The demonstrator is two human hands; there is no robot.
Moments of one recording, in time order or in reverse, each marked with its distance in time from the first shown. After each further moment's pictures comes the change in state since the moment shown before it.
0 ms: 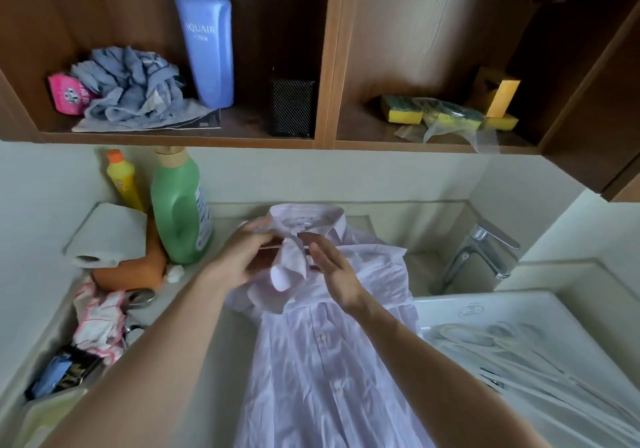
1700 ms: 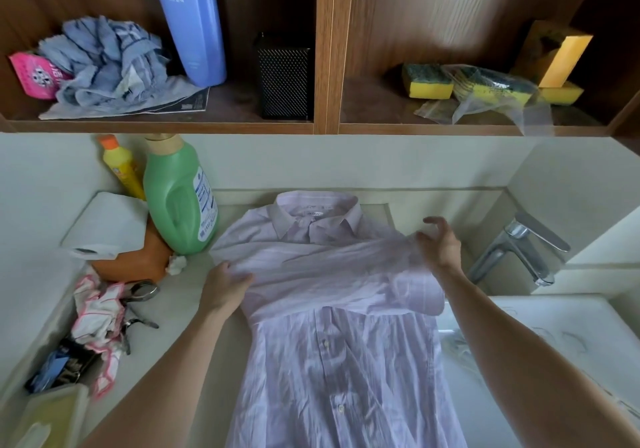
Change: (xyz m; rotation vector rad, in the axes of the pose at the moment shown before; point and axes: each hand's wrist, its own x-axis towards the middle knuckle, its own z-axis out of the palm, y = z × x) left_hand 0.037 -0.114 -0.062 0.794 0.508 -0.119; right_hand 0.078 0.103 -0.187 -0.397 0.586 0.250
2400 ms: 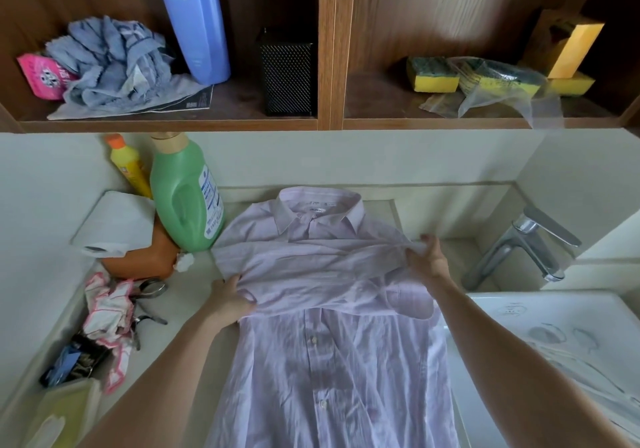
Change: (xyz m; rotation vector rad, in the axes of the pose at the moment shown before) left_hand -0.007 -0.020 -0.009 0.107 -0.304 -0.092; right_hand -0.025 0.017 0.027 -0.088 -0.139 0.075
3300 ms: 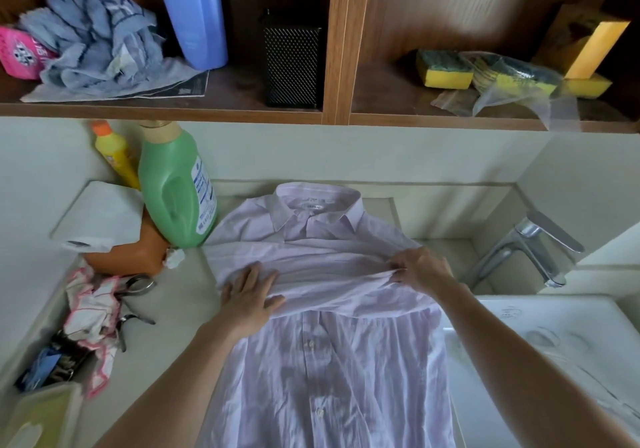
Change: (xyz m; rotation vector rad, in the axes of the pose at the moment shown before) left_hand 0.010 0.005 0.044 0.670 -0.038 0.320; right_hand -0.006 -0.022 -0.010 -0.913 -0.356 -0.345
